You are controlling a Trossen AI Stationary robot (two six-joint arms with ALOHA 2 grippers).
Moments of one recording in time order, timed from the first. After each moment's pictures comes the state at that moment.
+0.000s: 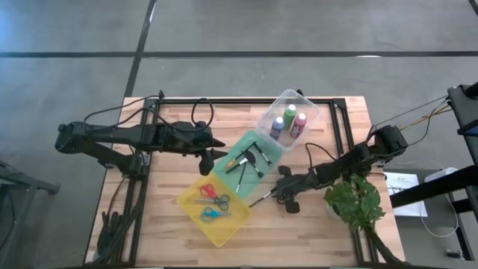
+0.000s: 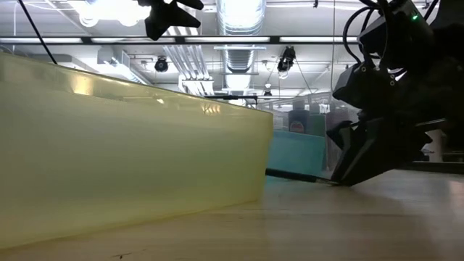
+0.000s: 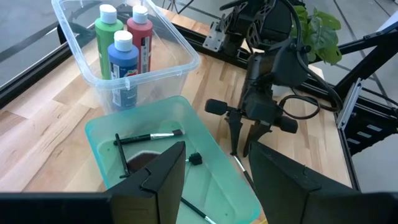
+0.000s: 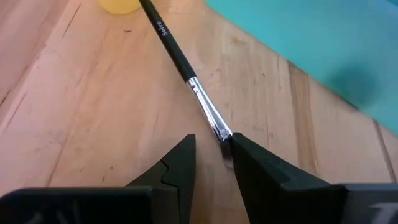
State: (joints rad) left arm -0.02 1.21 1.05 -0.36 -0.10 -0.35; right arm 0.30 1.64 0.42 0.44 0.08 0.22
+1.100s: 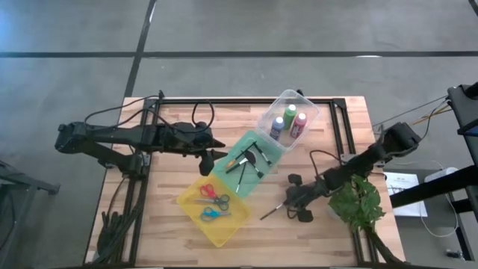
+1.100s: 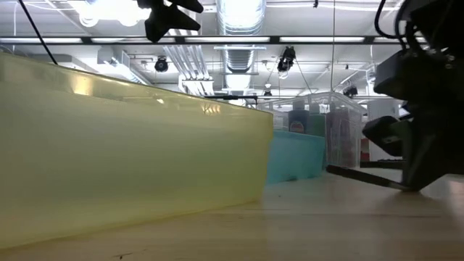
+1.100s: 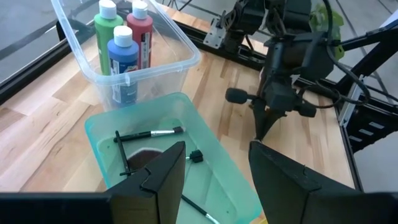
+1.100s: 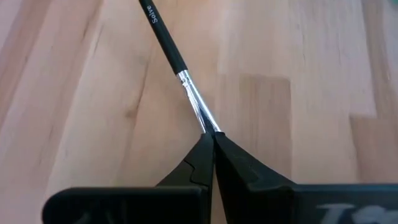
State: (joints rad) left arm -0.02 1.21 1.04 -0.36 -0.10 -0.35; right arm 0.48 1.48 0.42 0.15 0.10 0.39
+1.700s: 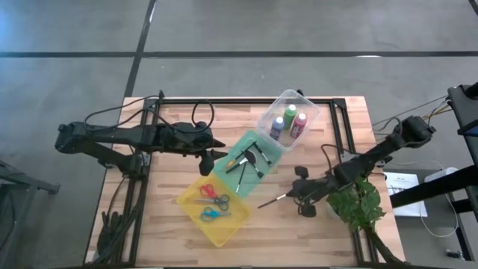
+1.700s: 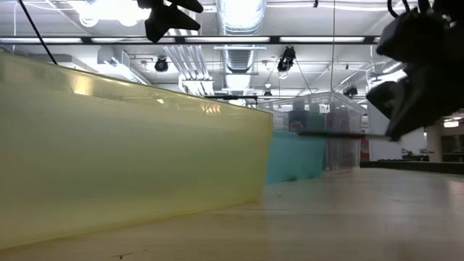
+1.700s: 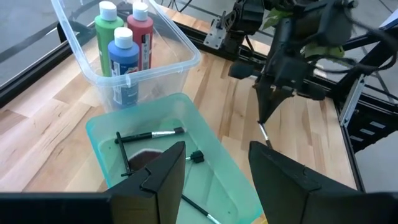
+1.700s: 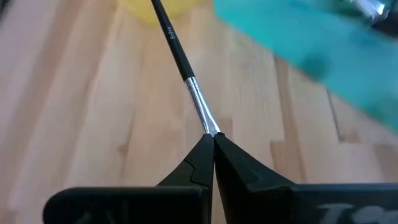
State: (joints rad) left arm -0.02 1.21 1.04 -0.36 -0.11 -0.34; right arm 0.50 1.22 0.44 -0.03 0.26 0.40
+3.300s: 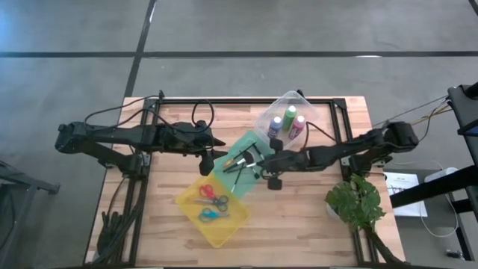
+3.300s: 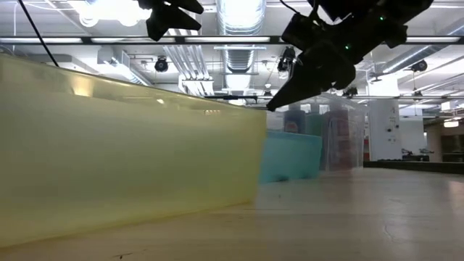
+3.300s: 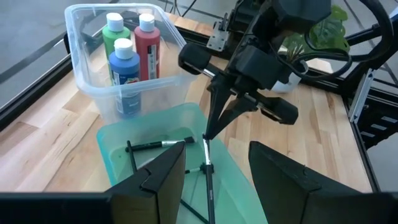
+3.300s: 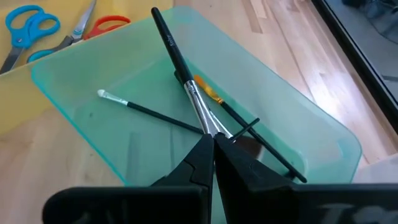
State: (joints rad) left arm -0.02 1.21 1.04 -0.35 -0.12 -0.28; right arm 0.11 1.49 0.75 0.10 0.27 -0.03
